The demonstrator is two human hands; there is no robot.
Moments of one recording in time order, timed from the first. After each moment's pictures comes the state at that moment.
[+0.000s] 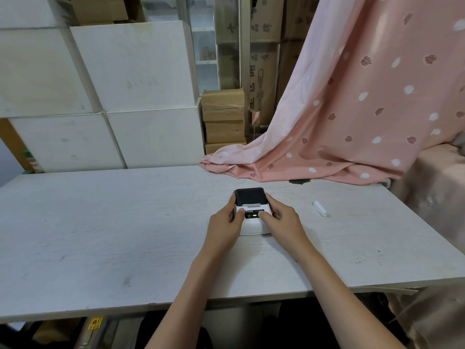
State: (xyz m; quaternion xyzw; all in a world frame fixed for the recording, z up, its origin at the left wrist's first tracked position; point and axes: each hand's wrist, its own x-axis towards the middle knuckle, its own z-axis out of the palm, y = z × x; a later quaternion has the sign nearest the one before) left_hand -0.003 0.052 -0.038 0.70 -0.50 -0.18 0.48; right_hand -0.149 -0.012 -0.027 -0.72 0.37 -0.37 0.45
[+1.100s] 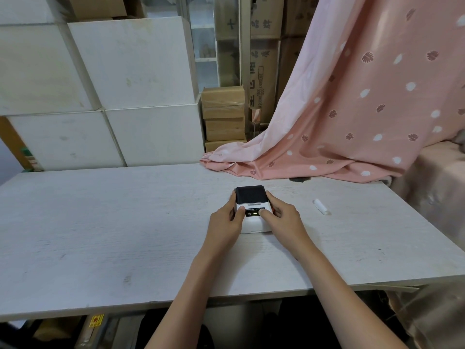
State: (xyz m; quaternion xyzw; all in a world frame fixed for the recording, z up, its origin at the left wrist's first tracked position) left_hand -0.004 0.053 -0.036 0.70 -0.50 -0.18 0.48; right_hand -0.147 -0.016 -0.032 -0.72 0.37 -0.37 0.45
